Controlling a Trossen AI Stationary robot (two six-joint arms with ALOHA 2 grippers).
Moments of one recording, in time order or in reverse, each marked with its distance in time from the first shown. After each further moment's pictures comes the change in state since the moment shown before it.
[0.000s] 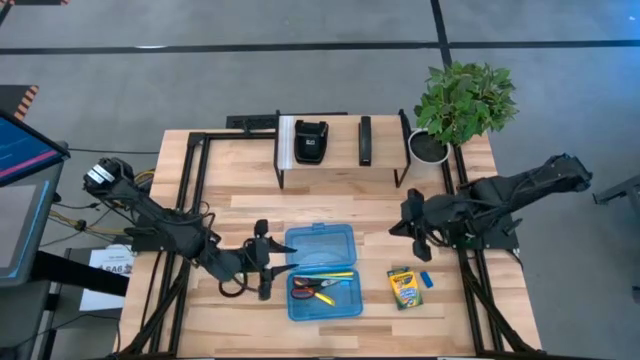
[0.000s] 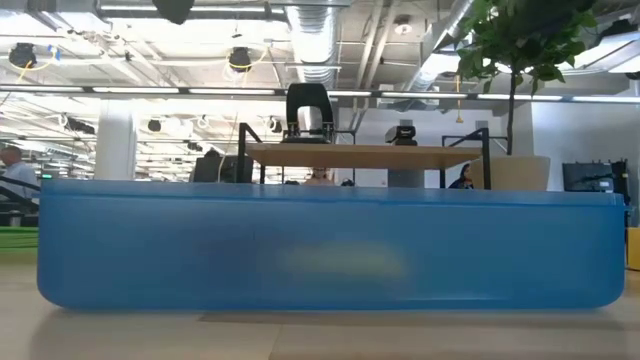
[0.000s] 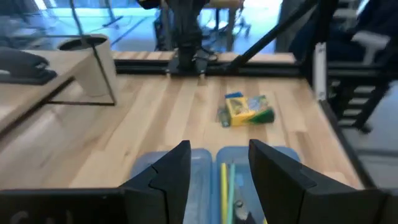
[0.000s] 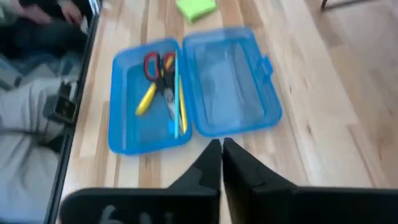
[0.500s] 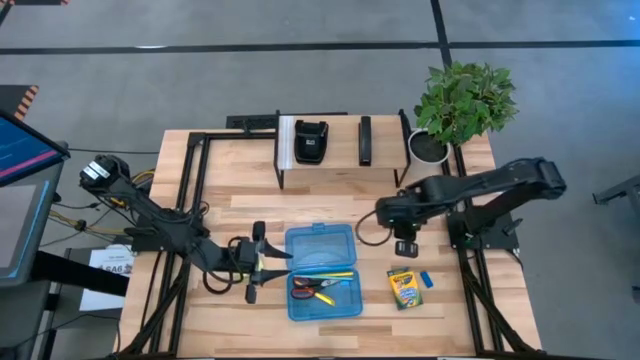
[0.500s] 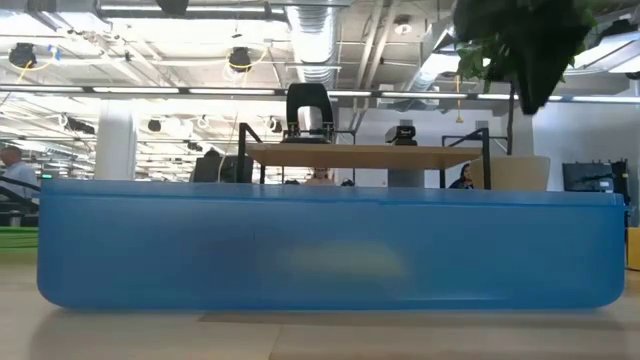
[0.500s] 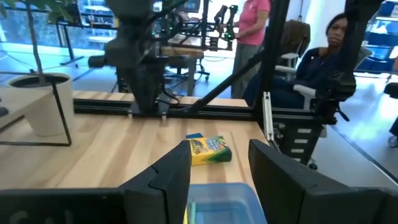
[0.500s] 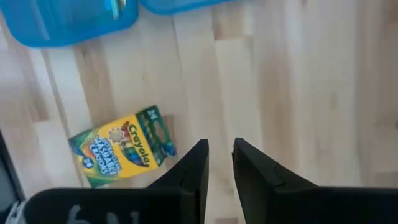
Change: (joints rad) left arm -0.007 -0.072 -0.153 0.343 0.117 0.092; right arm -0.156 0.430 0.269 -0.488 -0.193 -0.110
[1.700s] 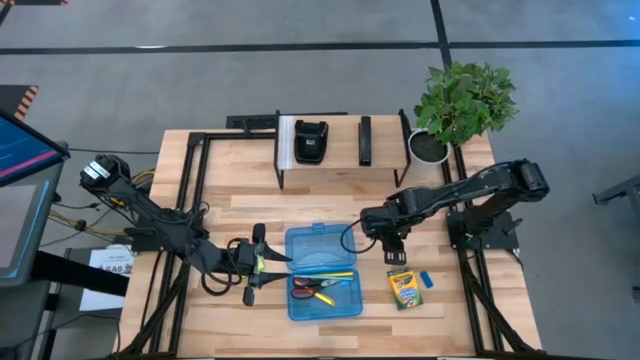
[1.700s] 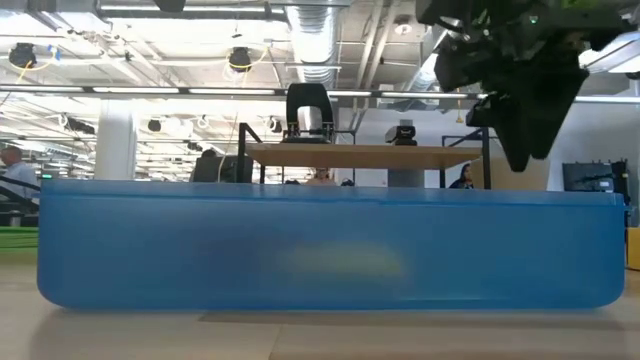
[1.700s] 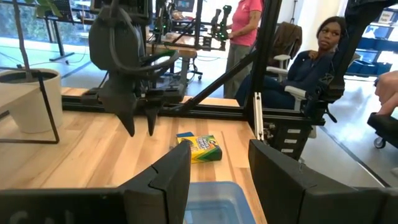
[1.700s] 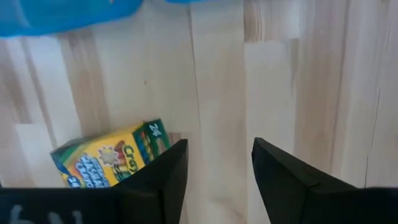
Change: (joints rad) left arm -0.020 0.001 0.000 0.005 0.015 -0.026; right arm -0.010 0.152 -0.087 0.174 -0.076 -0.072
